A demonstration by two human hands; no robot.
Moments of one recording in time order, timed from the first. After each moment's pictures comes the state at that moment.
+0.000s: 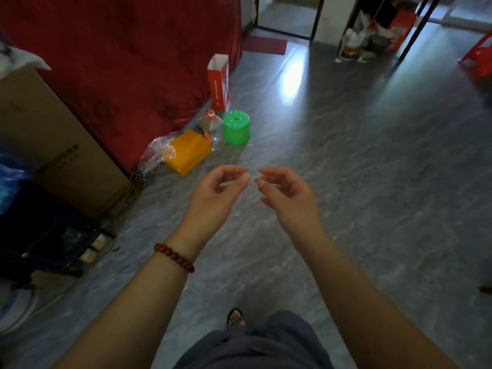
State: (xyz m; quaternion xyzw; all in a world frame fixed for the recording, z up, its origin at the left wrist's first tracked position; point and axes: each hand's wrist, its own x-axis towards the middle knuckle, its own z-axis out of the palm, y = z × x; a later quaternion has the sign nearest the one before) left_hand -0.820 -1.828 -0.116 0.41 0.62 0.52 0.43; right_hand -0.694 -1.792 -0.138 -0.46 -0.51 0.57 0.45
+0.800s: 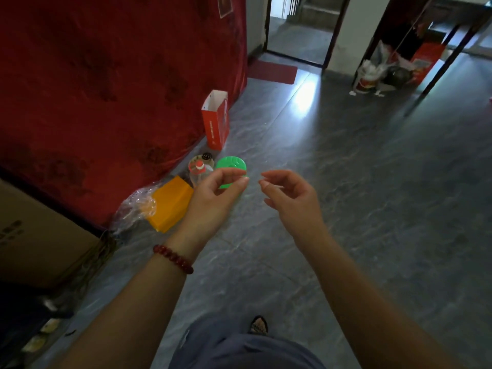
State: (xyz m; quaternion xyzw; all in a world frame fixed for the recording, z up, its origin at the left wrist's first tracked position) left_hand -0.864 -1.375 -0.119 0.40 0.61 0.54 0.41; right_hand -0.734 -1.330 -0.131 -0.44 -0.52 0.58 0.44
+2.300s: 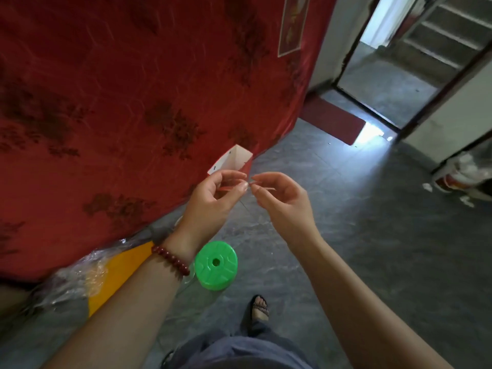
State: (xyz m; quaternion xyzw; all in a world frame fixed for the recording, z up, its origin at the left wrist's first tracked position) left_hand -1.063 -0.706 -0.152 0.27 0.66 0.62 0.32; right_hand -0.959 -0.620 -0.150 -0.32 -0.64 0.63 0.29
